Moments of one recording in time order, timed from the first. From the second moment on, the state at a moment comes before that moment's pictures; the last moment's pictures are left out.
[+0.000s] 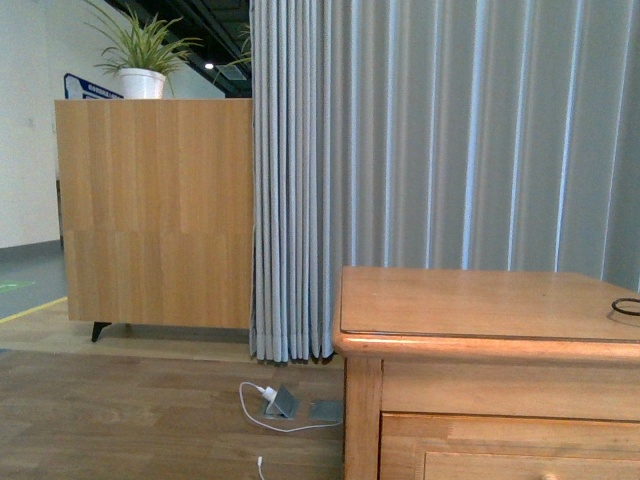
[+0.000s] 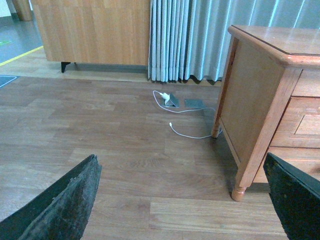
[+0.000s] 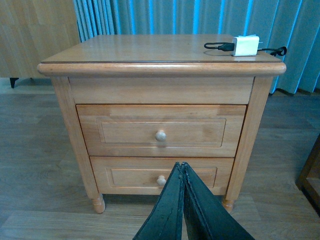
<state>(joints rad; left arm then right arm) 0.00 0.00 0.02 0.00 0.00 0.00 0.00 0.01 0.01 0.00 0.00 0.00</state>
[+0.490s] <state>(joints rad) 0.00 0.00 0.02 0.00 0.00 0.00 0.00 0.00 0.01 0.00 0.00 0.00</state>
